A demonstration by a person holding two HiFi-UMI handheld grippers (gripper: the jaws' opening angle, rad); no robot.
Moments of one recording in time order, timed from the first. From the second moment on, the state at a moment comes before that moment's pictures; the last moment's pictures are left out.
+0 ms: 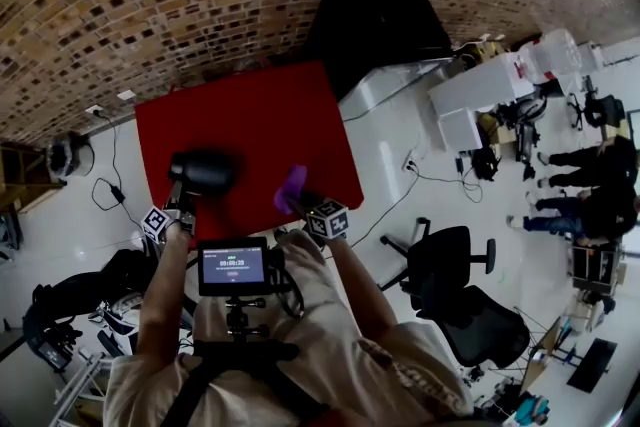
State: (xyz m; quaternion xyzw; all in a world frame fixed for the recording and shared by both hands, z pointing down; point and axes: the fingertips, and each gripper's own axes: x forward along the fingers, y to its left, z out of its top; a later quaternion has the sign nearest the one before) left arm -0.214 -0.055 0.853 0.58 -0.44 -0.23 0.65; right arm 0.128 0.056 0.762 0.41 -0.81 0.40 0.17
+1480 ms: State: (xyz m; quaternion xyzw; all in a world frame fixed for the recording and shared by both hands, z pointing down) left arm -0.202 0.029 0.918 0.56 -0.40 -0.12 0.72; right arm -0.049 -0.016 0.850 0.35 -0.78 0.37 0.36
